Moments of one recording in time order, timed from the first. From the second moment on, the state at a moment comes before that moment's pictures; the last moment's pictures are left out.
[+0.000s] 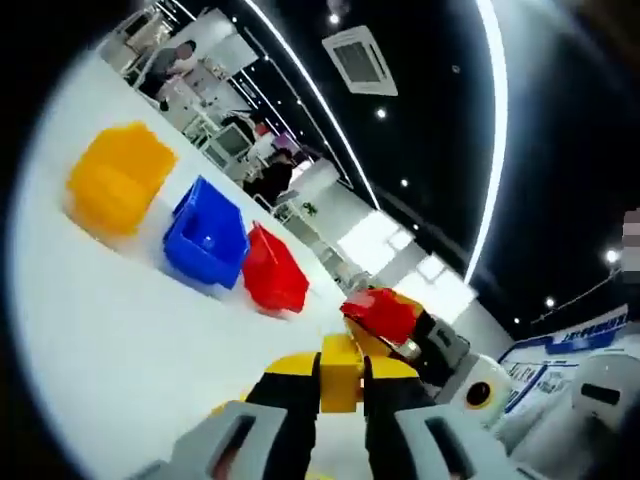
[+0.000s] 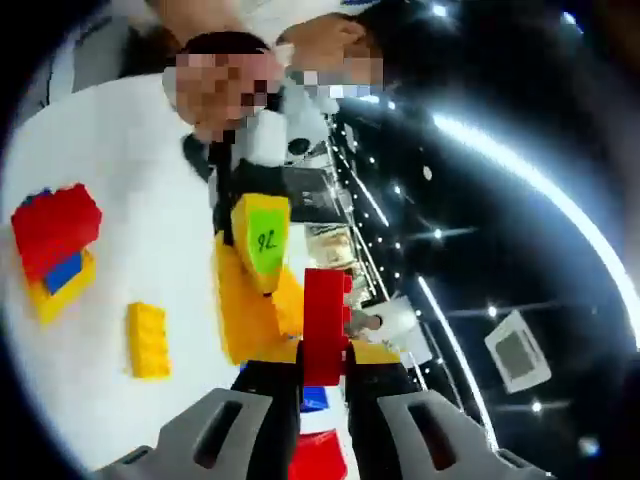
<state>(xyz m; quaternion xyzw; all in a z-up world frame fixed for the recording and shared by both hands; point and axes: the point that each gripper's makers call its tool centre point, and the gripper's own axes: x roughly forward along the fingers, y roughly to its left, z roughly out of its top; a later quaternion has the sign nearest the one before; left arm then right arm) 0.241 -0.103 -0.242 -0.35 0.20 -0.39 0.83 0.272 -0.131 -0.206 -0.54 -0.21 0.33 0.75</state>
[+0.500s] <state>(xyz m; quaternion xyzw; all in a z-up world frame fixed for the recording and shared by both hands) 0.251 -0.052 -0.232 -0.24 0.10 -0.31 0.92 0.445 -0.270 -0.254 -0.05 0.07 0.27 0.96</state>
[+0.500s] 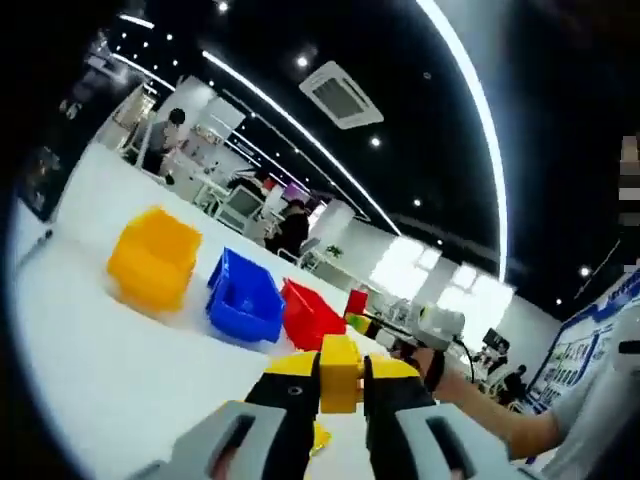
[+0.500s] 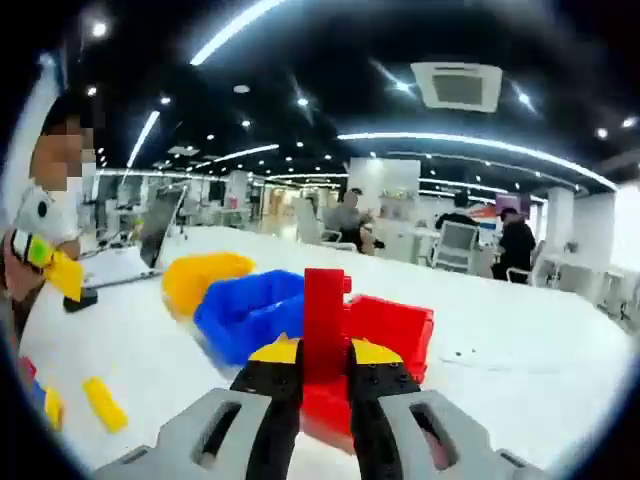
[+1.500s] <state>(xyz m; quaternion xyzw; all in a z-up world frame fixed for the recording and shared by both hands) 0.283 -0.013 -0.222 -0.19 0.08 -0.25 0.95 0.394 -0.255 -0.265 -0.06 0.09 0.31 0.95</state>
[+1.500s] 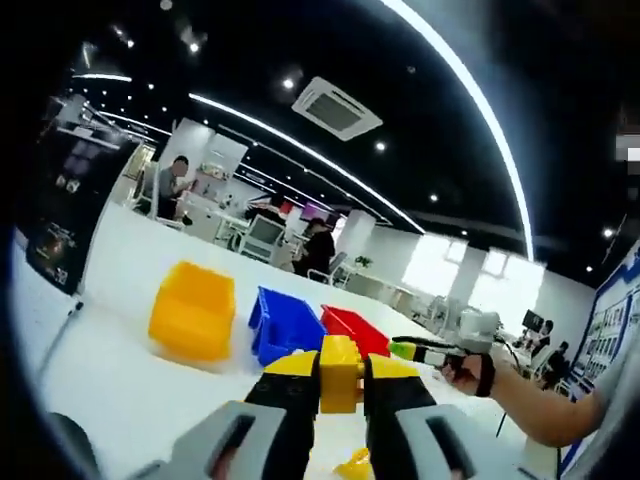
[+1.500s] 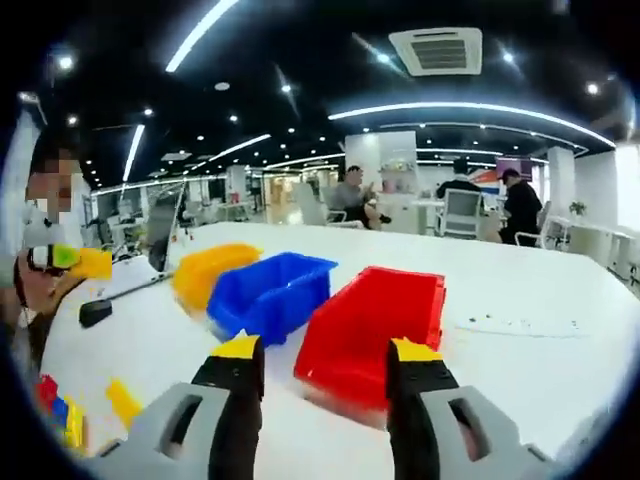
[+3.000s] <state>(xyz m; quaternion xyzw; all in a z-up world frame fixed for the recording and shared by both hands) 0.453 0.075 -0.274 -0.05 0.16 -0.08 0.98 0.247 -0.259 -0.305 -0.04 0.12 0.37 0.92</state>
